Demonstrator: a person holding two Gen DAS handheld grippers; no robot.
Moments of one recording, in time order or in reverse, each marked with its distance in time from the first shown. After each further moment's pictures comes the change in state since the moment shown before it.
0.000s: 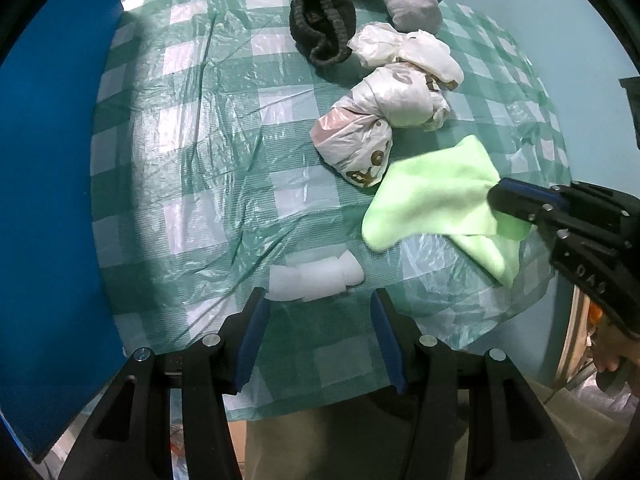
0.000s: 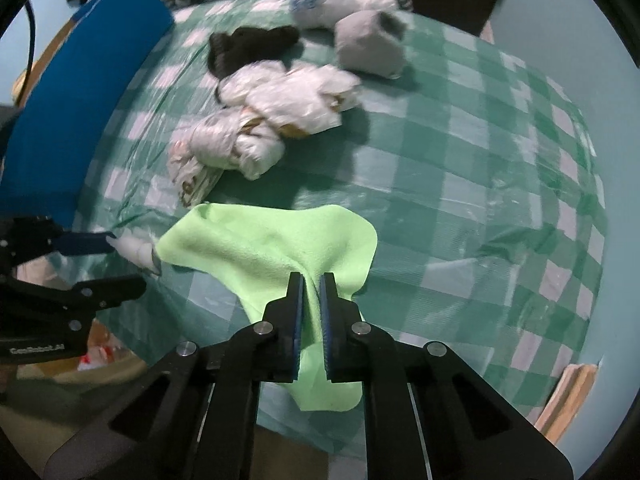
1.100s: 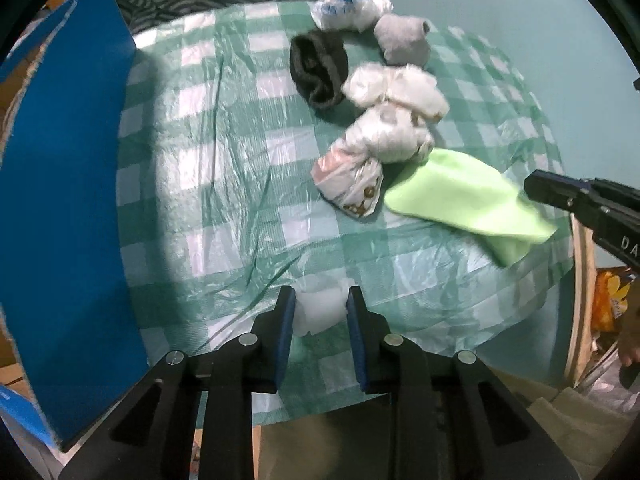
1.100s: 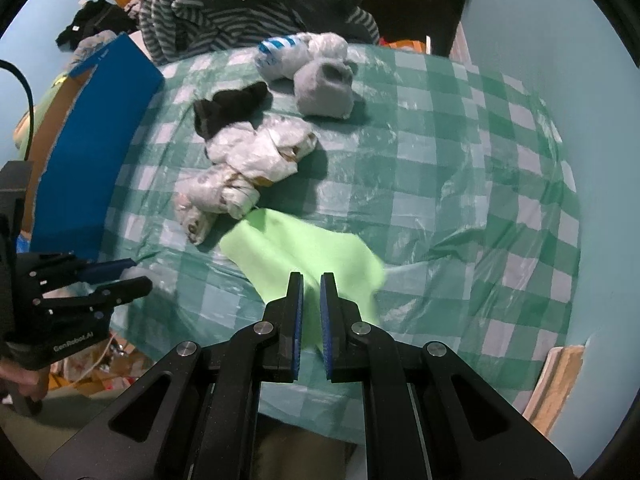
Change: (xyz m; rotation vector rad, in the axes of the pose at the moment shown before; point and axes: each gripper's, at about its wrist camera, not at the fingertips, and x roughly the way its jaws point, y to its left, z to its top) left arm -0.029 -0.013 0.000 0.024 -0.097 0.036; right arm -0.058 -0.022 0.010 0.093 -0.085 0.037
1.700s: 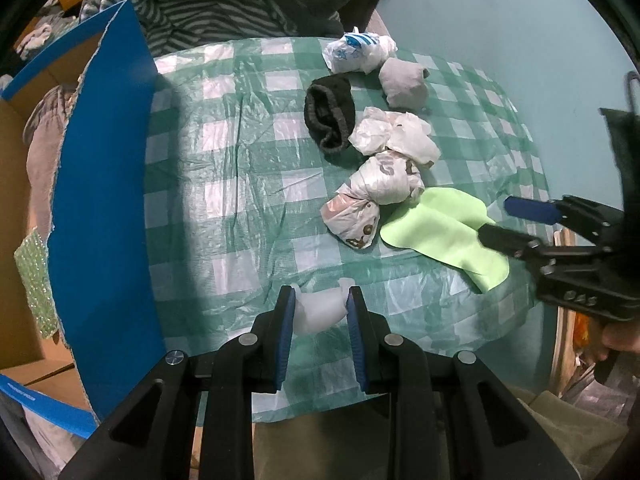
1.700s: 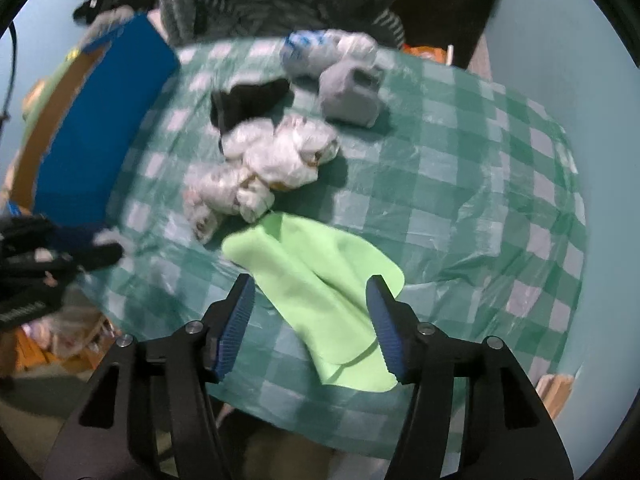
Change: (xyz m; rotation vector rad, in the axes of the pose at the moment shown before) left arm -0.025 0.010 0.006 -0.034 -0.053 -0.014; right arm 0.019 0.013 0.011 -0.114 0.049 -0.012
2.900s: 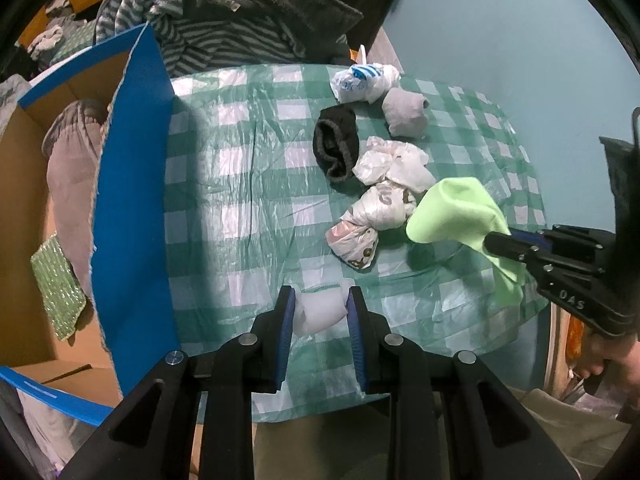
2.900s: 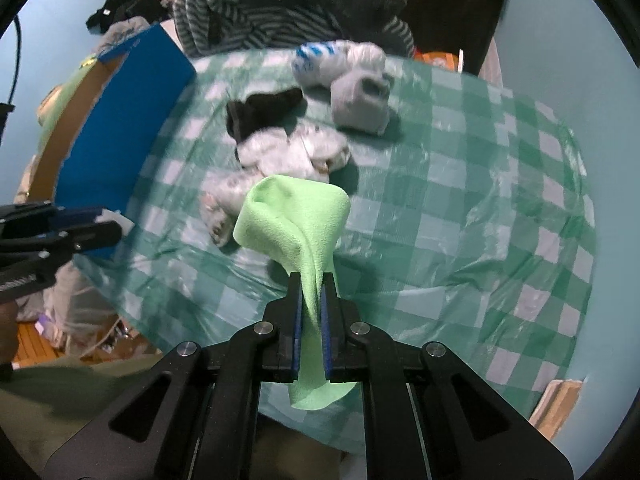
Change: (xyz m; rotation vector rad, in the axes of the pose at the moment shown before) left arm -0.025 -0.002 0.010 -0.020 -0.050 0.016; right arm -0.023 -0.005 0.003 0.015 -0.059 0.072
